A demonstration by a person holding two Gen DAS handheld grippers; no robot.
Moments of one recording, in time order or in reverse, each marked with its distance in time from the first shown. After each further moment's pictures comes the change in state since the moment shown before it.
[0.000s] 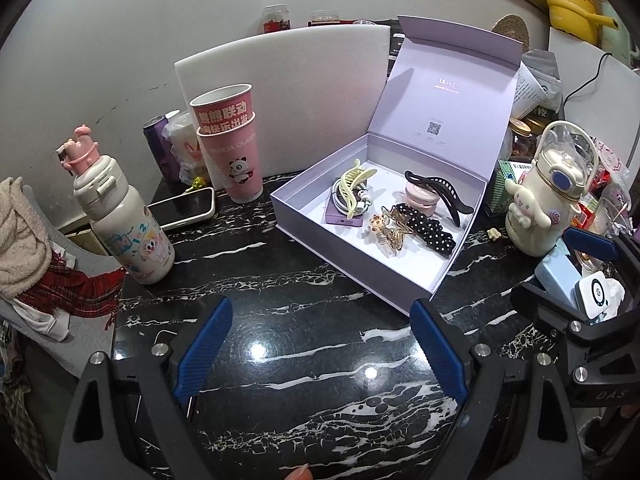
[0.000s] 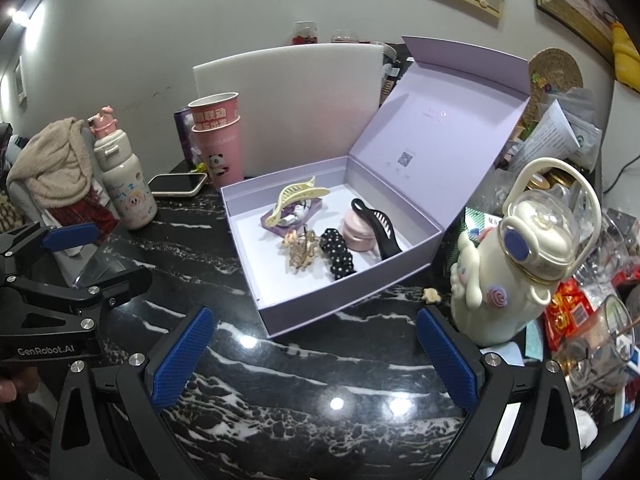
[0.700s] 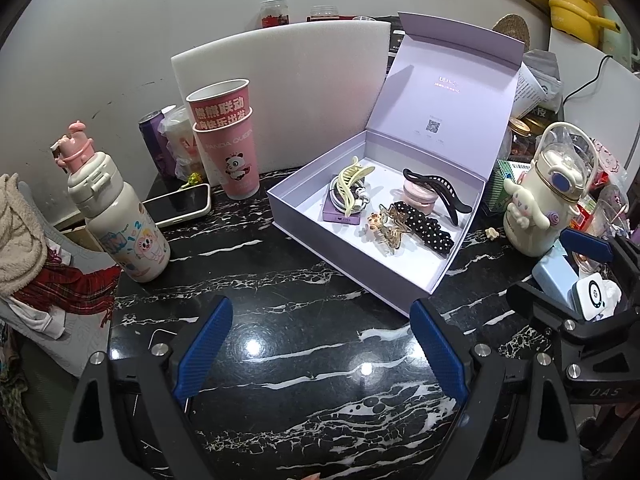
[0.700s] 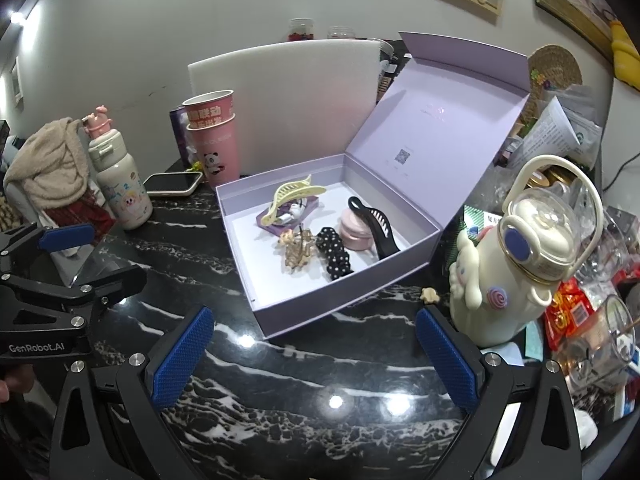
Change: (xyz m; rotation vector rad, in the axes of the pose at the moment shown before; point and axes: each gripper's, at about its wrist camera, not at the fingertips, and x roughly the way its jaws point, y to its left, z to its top) left arm 0.004 0.000 0.002 -0.006 0.018 -0.015; right arm 0.006 -0.003 0.001 0.003 0.009 -0.005
